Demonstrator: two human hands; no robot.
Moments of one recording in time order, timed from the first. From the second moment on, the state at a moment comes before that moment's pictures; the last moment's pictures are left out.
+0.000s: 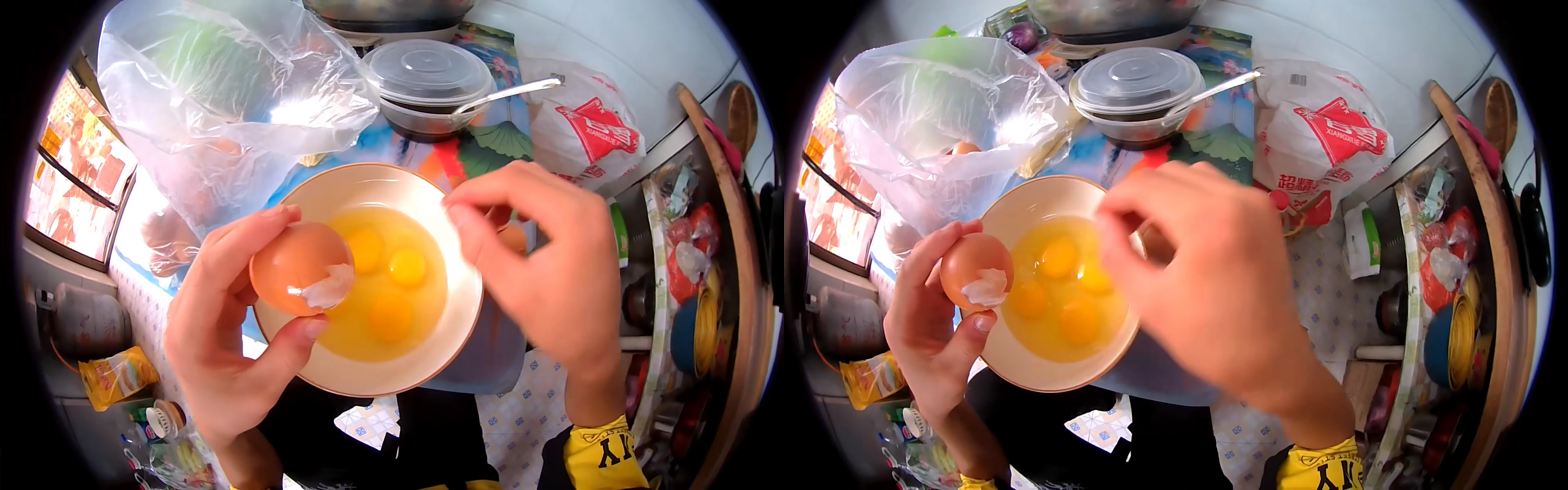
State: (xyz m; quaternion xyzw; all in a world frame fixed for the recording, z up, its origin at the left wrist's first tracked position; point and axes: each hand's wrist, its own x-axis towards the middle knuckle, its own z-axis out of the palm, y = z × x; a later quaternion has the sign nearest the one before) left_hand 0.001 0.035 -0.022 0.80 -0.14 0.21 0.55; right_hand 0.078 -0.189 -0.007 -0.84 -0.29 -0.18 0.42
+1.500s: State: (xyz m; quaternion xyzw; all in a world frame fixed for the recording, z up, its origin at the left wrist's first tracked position) left_hand -0.001 0.028 -0.017 0.84 -0.11 0.20 0.49; right_hand 0.056 -0.150 -0.014 -0.79 -0.41 -0.37 0.27
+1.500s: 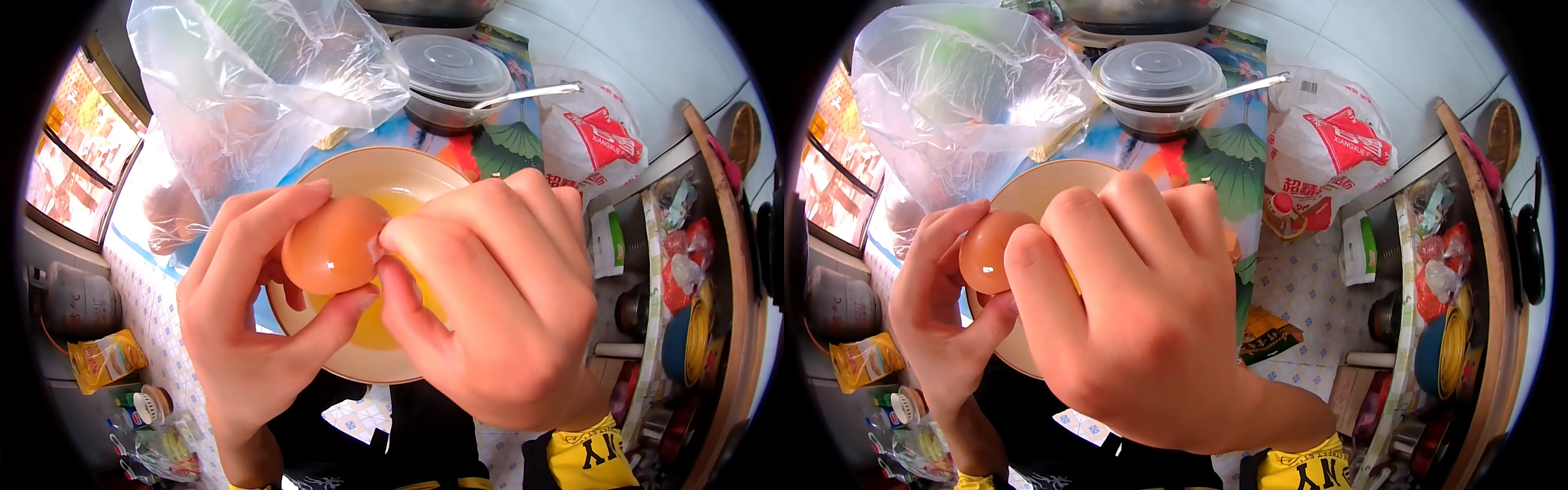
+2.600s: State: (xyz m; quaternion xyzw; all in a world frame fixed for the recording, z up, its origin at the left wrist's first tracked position) left_hand 0.000 0.026 -0.019 0.86 -0.11 0.22 0.45; right_hand 0.059 -0.151 -0.014 -0.78 -0.37 -0.32 0.38
